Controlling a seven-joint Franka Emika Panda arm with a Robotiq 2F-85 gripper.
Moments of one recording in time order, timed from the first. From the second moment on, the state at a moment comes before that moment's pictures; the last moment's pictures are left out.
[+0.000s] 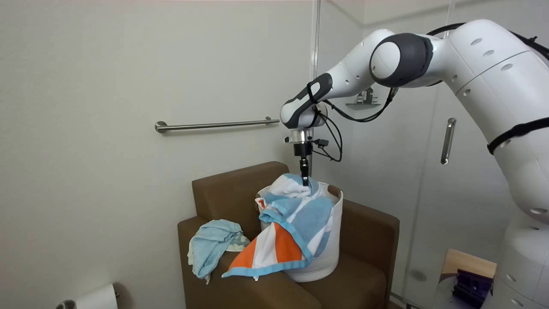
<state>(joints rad) -0.28 0.67 -0.08 -1.45 0.07 1.90 -1.00</state>
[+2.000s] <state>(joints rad) -0.39 1.38 -0.11 -0.60 0.03 1.44 -1.00</state>
